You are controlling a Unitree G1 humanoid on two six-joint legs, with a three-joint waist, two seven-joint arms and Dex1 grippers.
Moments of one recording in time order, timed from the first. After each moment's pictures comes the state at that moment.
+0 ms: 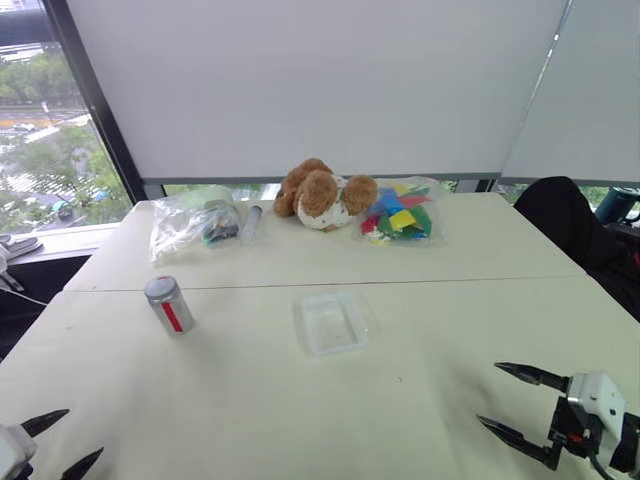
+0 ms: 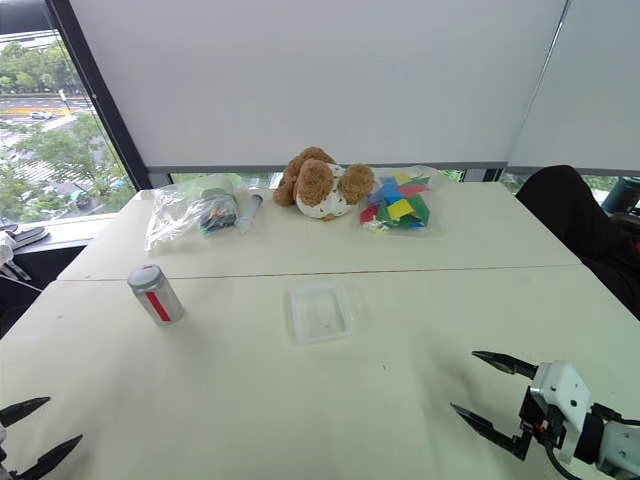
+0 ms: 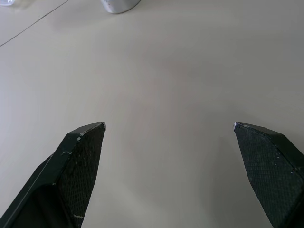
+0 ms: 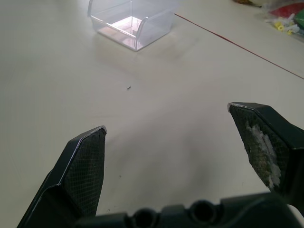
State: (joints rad) left arm 0.46 0.74 0.58 0.32 -0.41 -0.45 -1.06; right arm 0.33 -0.73 -0.41 -0.10 0.40 -0.28 1.08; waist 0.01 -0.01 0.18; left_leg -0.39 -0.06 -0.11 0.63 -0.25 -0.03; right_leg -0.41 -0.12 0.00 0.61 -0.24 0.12
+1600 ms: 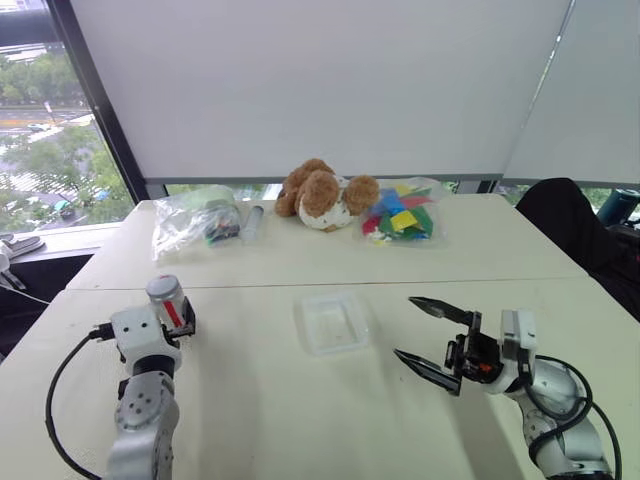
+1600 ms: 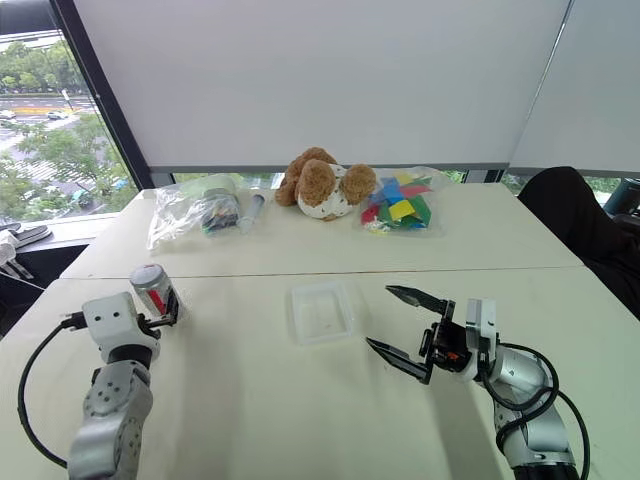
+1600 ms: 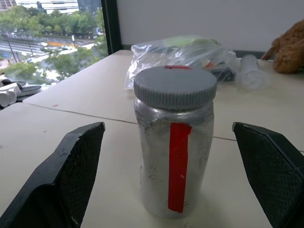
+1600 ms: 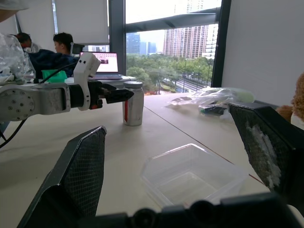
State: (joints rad) left arm -0.11 0.11 0.30 -0.21 -0.11 0.21 0.11; right arm -0.15 -0.48 -0.15 -0.02 0.59 -0.25 1.21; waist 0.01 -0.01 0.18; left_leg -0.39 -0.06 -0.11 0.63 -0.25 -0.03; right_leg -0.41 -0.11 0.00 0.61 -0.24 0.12
